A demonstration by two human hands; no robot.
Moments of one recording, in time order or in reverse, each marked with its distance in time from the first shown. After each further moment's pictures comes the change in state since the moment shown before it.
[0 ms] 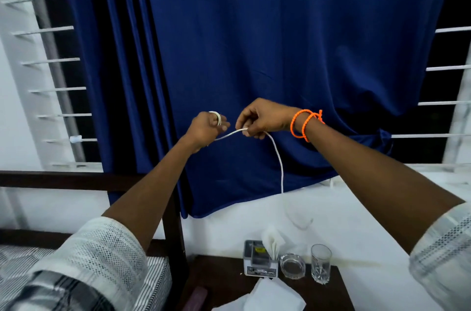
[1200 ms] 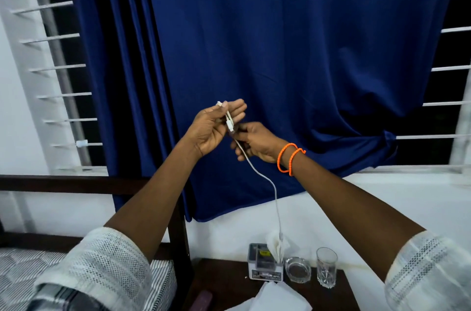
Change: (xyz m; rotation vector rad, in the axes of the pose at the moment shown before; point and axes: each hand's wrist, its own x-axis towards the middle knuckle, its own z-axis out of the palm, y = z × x) left_hand -0.012 0.030 0.006 -1.039 -0.249 0.085; right_hand 0.008 0.010 0.076 0.752 0.162 0.070
